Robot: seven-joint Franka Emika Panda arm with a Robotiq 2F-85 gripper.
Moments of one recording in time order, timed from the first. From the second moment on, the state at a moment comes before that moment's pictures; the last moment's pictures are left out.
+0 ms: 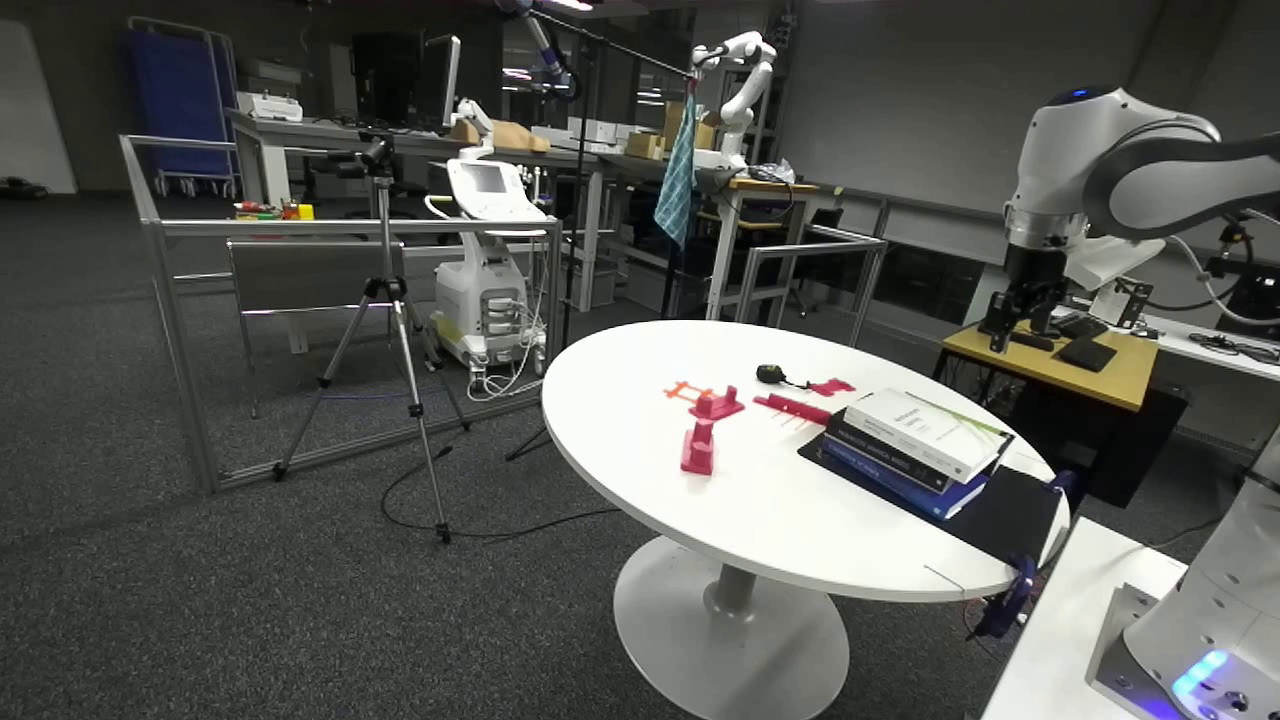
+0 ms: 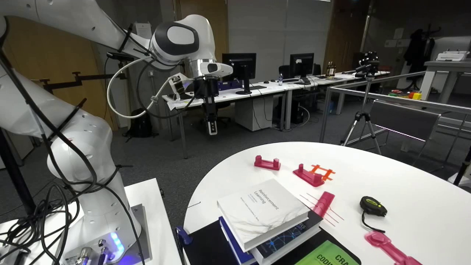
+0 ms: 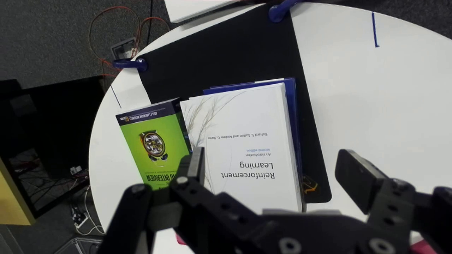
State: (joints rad) arm -0.04 -0.68 0.05 -2.61 -0.33 1.87 0.36
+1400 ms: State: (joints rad) arm -0.15 -0.32 -0.07 -2.78 -0.33 2.28 0.24
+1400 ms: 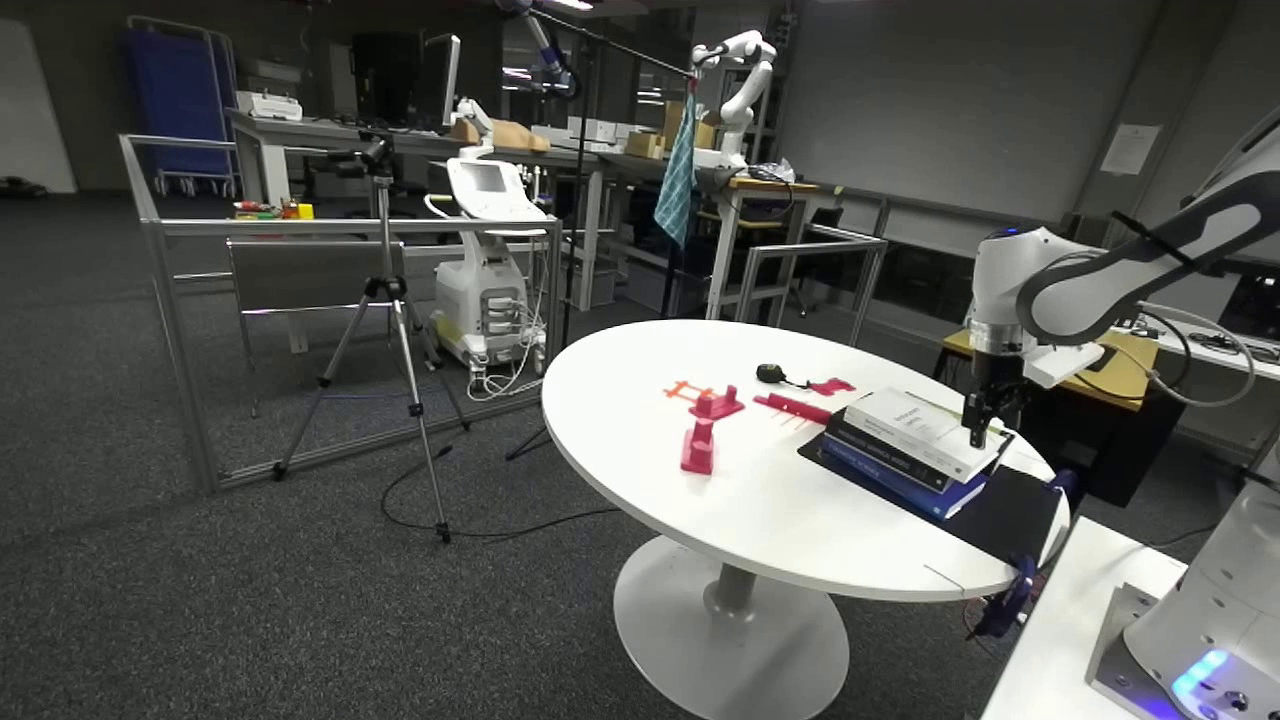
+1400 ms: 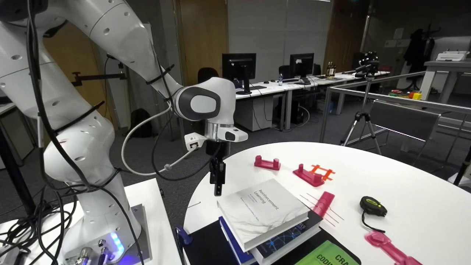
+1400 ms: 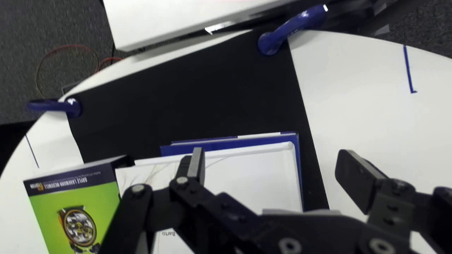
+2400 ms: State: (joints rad) arm -0.15 -0.25 -0.06 -2.77 -0.34 2.31 0.16
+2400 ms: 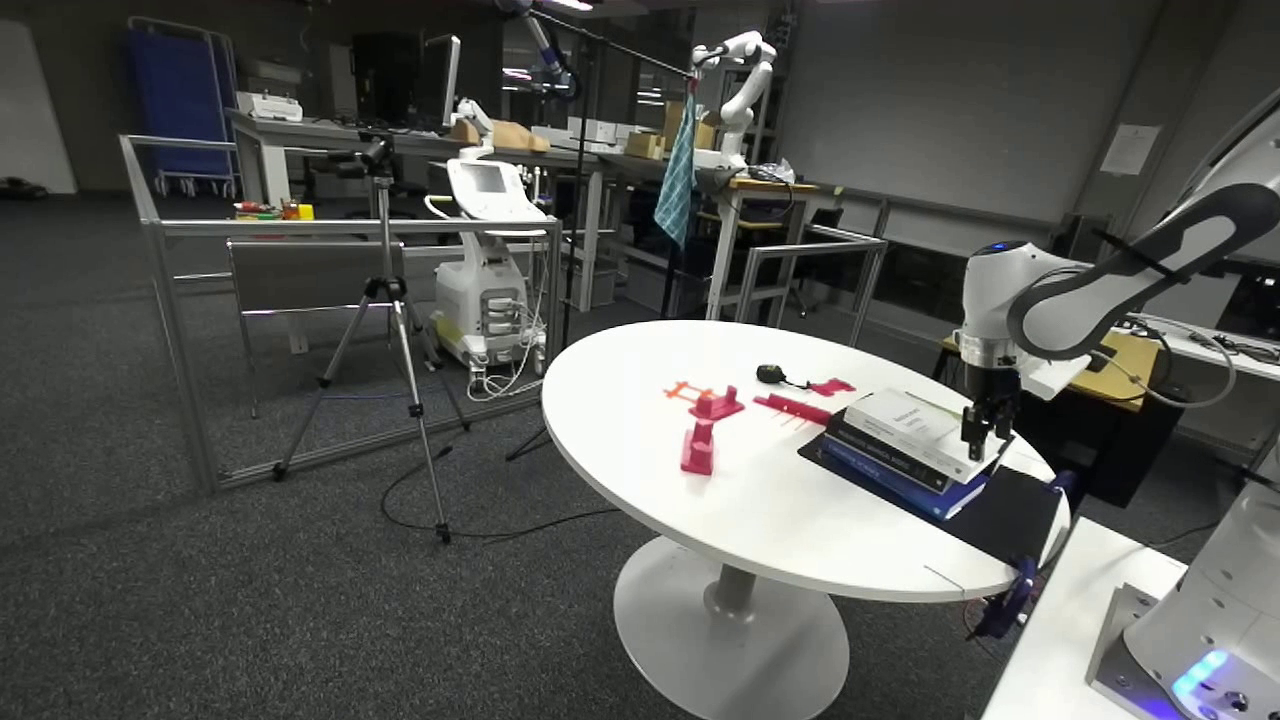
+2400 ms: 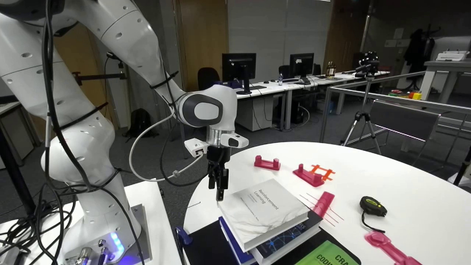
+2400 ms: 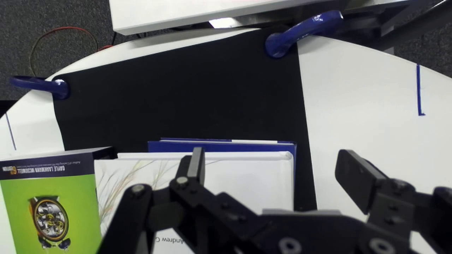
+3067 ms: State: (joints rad) arm -0.15 -0.25 -0.03 -2.78 -0.38 2.16 0.18
